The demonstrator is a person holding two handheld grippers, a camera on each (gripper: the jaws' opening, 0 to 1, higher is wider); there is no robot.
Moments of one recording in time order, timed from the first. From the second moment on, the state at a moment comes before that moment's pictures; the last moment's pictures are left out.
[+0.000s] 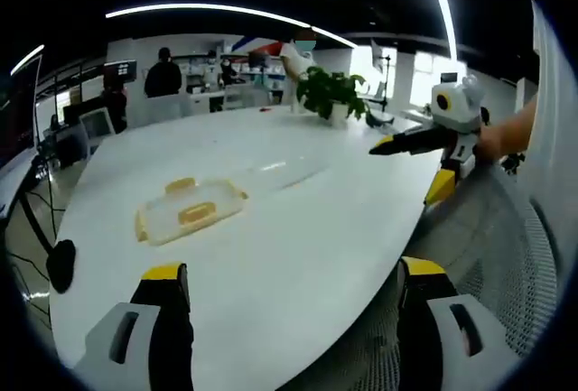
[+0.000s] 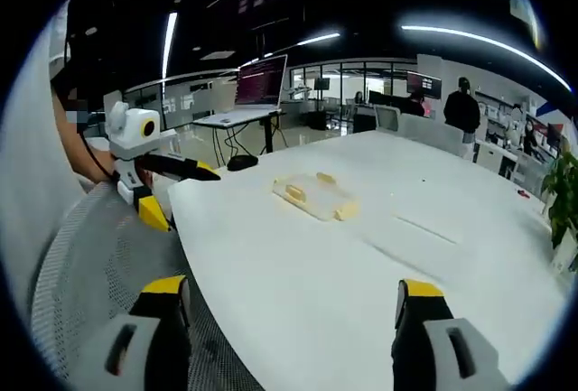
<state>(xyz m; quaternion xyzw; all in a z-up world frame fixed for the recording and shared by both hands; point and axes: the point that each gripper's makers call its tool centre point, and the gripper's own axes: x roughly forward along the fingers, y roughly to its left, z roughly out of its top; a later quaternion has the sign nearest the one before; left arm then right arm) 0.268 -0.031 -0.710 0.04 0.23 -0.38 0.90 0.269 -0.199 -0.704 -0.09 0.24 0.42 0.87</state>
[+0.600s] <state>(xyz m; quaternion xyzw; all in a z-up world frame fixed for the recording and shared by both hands) 0.267 -0.031 -0.710 0.04 0.23 -0.38 0.90 0.269 -0.201 -0.703 -0.09 0.24 0.41 0.87</state>
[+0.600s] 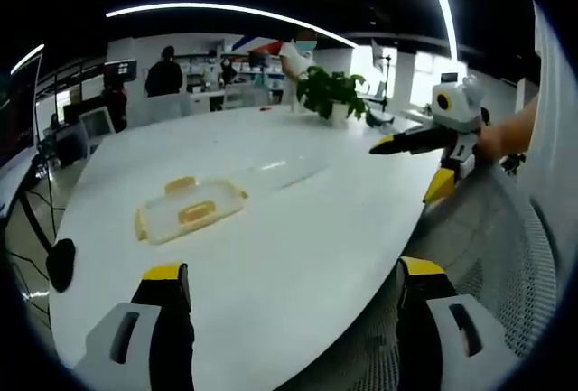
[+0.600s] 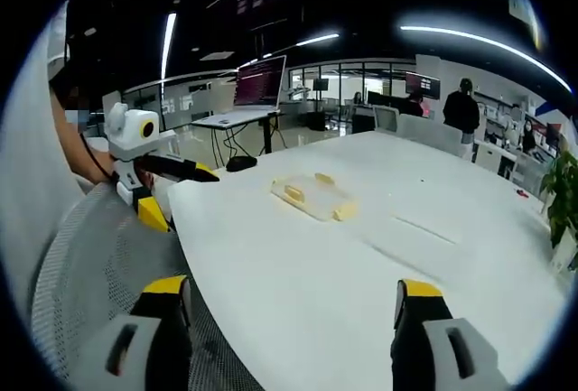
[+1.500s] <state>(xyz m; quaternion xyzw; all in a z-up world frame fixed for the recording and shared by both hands) 0.268 -0.031 -0.711 0.04 0.23 -0.38 0.90 0.268 -0.199 -0.705 -0.09 0.24 0.42 0.87</state>
